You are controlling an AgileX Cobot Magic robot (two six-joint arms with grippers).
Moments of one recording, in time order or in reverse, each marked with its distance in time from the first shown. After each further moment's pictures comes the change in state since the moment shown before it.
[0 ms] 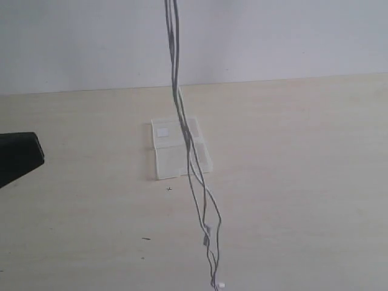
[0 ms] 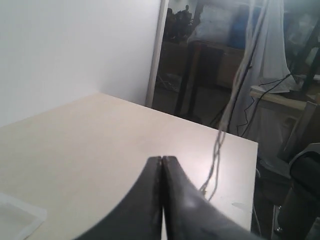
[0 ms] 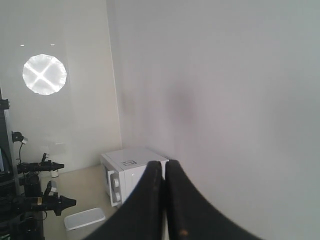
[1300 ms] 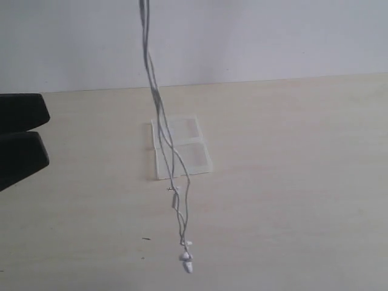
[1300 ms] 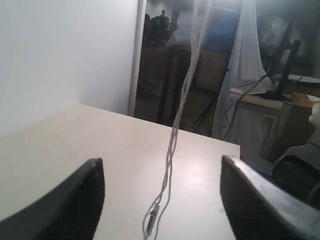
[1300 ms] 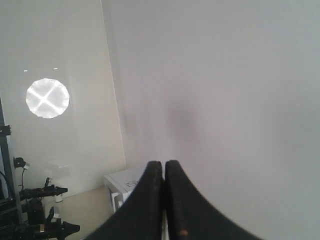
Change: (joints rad) left arm 0.000 0.093 -0.073 -0.004 0.091 0.037; right arm 0.000 0.042 0.000 0.156 -0.081 -0.102
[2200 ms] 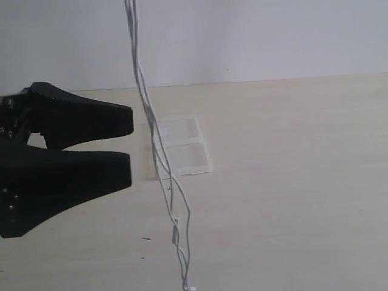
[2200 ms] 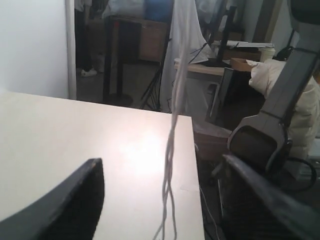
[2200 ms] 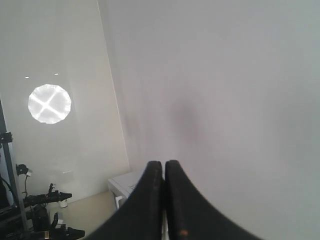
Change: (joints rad) left arm -0.292 0.275 -0.145 0.000 -0.044 0.147; right arm 0.000 0.024 0.000 0.049 -0.021 -0.014
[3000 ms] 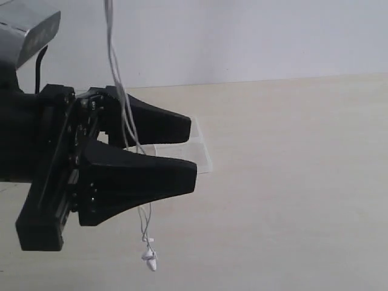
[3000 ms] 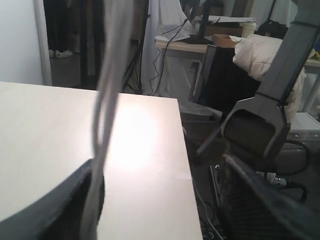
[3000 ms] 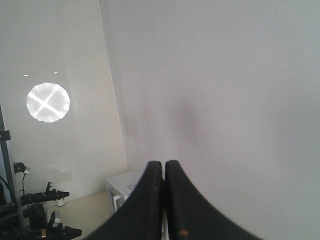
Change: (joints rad) left arm -0.168 0.181 -0.122 0.000 -0.088 0.046; right arm 0.000 0.000 0.000 0.002 0.000 -0.018
